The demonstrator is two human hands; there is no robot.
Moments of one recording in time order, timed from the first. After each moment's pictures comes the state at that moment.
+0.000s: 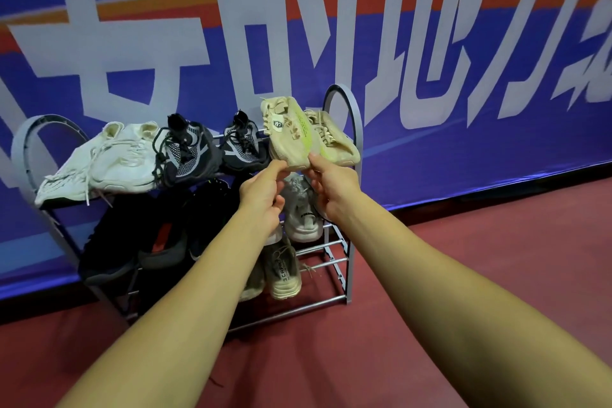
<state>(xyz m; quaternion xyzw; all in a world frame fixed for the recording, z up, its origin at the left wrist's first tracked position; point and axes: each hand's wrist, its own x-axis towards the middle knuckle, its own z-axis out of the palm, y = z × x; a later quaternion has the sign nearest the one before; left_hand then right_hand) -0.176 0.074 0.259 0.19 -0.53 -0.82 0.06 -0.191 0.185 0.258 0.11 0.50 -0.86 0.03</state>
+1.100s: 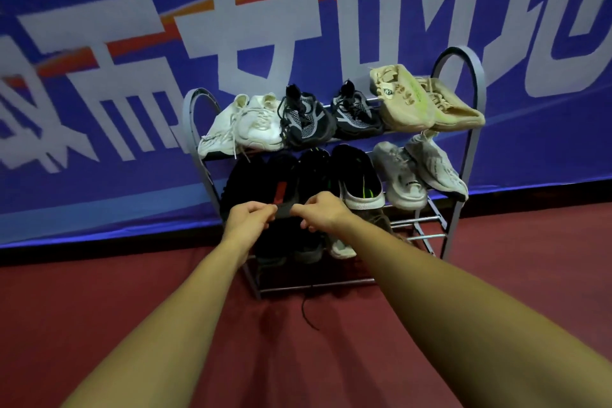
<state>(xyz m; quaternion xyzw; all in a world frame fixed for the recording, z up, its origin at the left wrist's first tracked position) -0.060 -0.139 0.187 0.23 -0.79 -0.55 0.15 -0.128 0.013 0.185 -0.14 0.84 -0.49 0.15</state>
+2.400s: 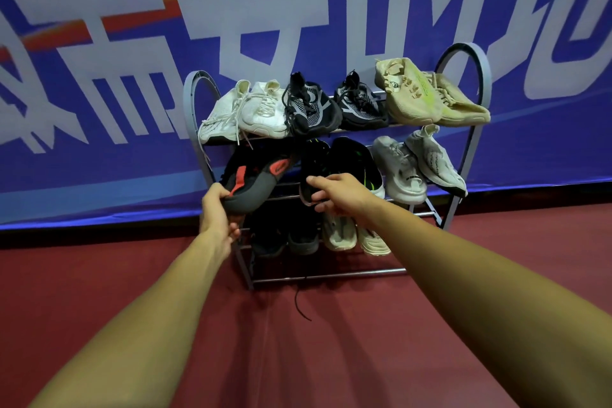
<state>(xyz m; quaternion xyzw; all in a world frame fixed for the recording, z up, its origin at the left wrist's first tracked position) -0.047 -0.175 0.186 0.33 -0.56 -0.74 0.15 -0.130 0.040 0.200 -0.10 0.75 -0.62 0.20</state>
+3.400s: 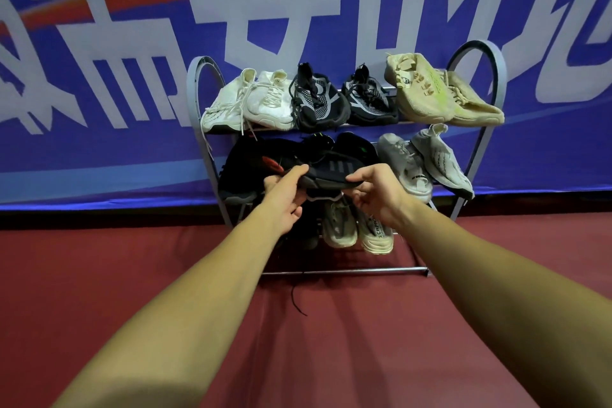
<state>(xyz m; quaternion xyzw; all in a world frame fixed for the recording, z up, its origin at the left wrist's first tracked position) -0.093 -0.093 0.194 0.29 -0.56 -0.78 0.04 -0.144 0.075 0.198 0.04 0.60 -0.76 0.24</state>
